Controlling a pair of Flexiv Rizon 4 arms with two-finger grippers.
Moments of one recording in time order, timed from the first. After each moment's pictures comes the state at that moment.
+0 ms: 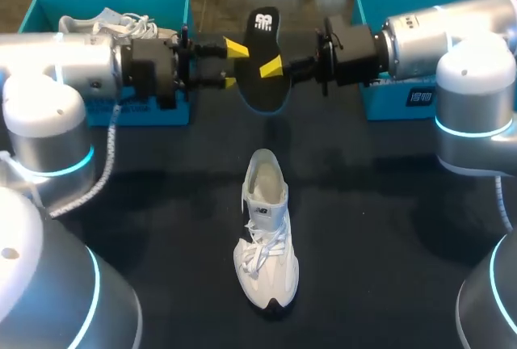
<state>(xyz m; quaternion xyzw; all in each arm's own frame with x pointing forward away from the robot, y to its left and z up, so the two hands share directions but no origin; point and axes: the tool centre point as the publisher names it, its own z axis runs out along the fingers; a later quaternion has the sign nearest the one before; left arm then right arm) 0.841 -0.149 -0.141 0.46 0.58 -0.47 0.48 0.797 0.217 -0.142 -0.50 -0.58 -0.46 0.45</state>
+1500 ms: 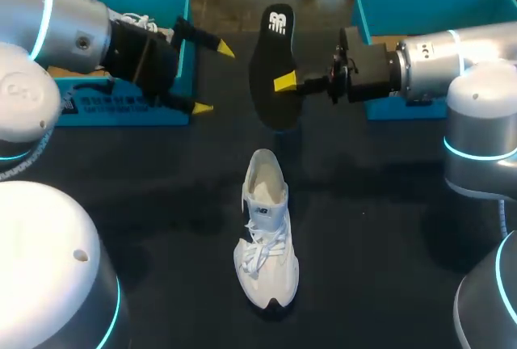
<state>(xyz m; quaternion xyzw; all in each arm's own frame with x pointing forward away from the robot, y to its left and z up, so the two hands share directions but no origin) 0.810 -0.110 -0.162 0.38 0.81 -0.34 0.29 0.793 0.197 -0.167 -0.43 -0.62 -0.54 0.38</state>
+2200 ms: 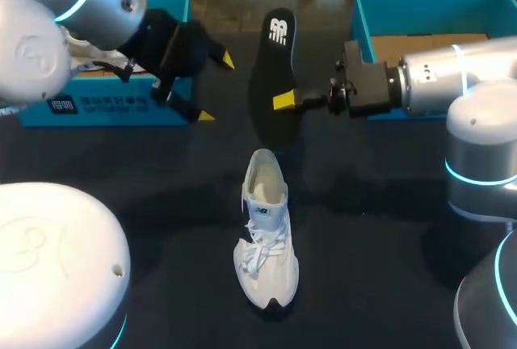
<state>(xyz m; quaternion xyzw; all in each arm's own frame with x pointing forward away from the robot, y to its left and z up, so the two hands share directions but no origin) 0.792 -0.104 -0.177 0.22 0.93 -0.27 0.13 0.767 0.200 -0.181 -0.42 -0.65 -0.54 0.32</state>
